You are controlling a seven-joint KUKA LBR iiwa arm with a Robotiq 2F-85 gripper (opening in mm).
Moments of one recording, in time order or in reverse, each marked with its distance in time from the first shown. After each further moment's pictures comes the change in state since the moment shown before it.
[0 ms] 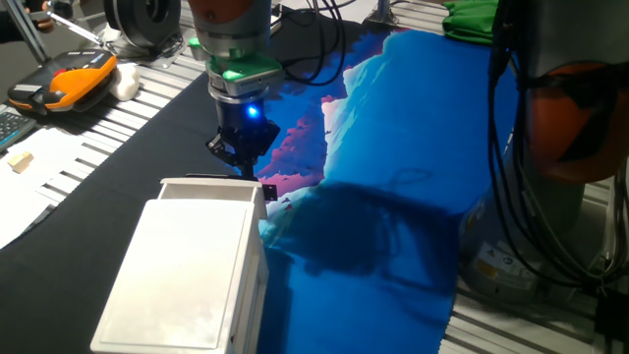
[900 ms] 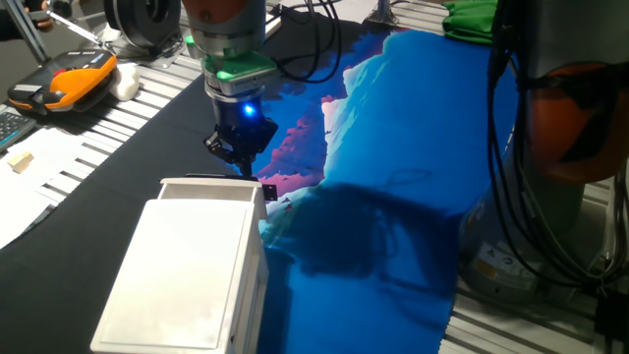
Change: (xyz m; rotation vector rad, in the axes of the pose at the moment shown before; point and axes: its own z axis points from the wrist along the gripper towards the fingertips) arm -0.005 0.000 -0.002 0.012 -0.007 0.015
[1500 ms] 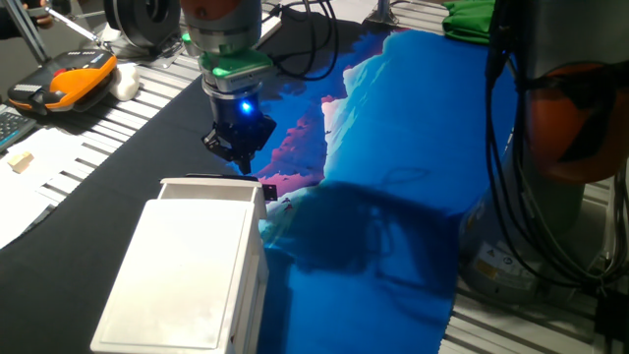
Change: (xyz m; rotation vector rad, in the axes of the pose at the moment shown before) arm -0.004 0.000 -0.002 0.016 0.021 0.013
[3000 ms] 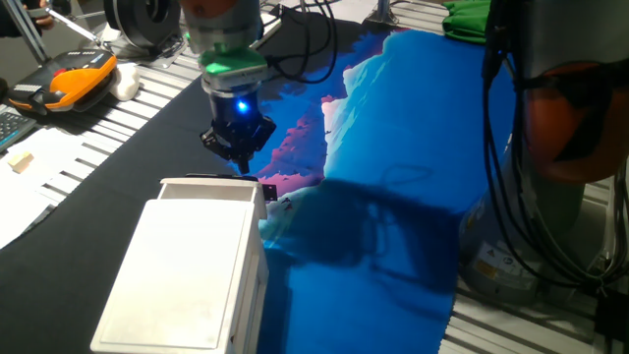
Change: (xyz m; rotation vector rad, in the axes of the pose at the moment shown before) arm -0.009 0.001 0.004 0.000 0.000 0.126
